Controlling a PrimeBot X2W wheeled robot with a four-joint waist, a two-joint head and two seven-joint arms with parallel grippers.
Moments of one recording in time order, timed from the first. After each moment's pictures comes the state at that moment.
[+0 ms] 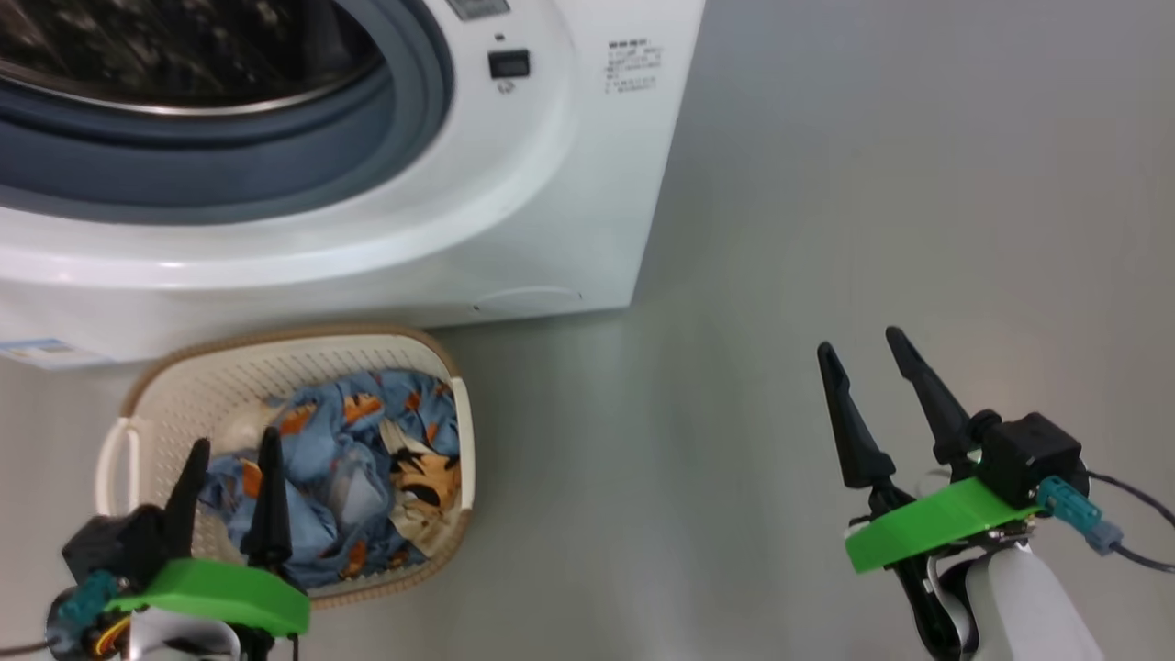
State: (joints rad) left arm -0.19 0.05 0.06 0.33 -0.28 -0.13 -0.26; right arm -0.23 -0.05 0.05 0.19 0.20 0.13 -0.25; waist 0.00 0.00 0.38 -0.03
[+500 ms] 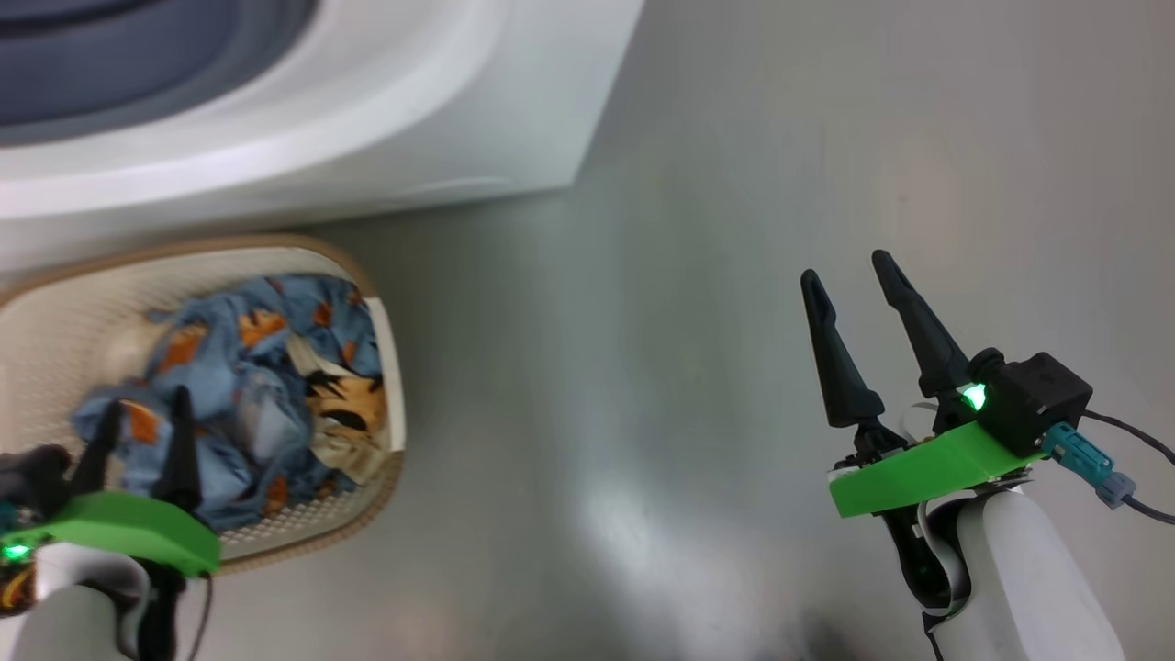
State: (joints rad) left arm -0.42 0.14 0.16 0.65 -0.27 -0.13 -0.26; right arm -0.34 -0.05 0.09 0.15 0.24 0.13 -0.25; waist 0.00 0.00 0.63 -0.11
